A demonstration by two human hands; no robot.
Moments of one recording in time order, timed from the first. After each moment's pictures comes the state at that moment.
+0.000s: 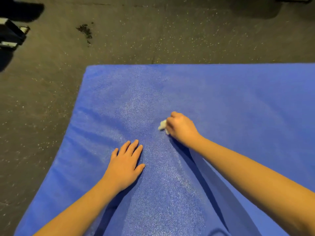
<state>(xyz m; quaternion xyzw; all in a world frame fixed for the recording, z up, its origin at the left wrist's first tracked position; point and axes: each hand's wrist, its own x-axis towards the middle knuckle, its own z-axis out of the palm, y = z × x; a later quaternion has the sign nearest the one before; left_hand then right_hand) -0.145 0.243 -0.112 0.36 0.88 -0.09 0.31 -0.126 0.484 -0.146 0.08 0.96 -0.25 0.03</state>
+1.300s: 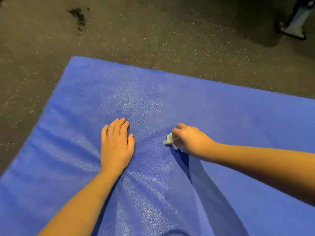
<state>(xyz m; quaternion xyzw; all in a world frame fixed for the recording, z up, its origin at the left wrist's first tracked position) -0.205 0.312 -0.180 0.23 0.96 0.17 0.01 -0.137 0.540 -0.118 -0.02 0.97 -0.13 0.22</state>
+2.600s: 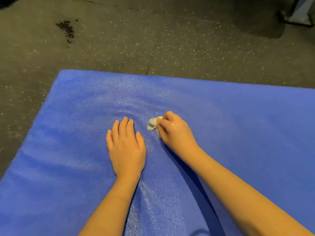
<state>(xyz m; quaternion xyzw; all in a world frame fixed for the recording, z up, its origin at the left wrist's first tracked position) -0.226 0.365 -0.197 0.14 0.97 0.18 -0.08 -0.198 0.514 -0.184 0.06 0.96 -0.23 -0.16</state>
